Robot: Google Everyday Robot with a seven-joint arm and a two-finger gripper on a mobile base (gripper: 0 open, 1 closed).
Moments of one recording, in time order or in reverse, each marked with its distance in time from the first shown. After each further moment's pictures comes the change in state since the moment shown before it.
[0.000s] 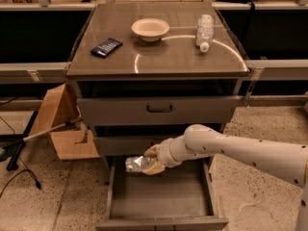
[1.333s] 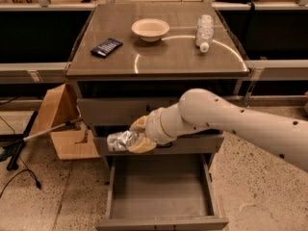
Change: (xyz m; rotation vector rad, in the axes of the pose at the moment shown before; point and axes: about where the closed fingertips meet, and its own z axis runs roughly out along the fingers) arm -0.158 0.007 -0.113 0.076 -0.014 -0.182
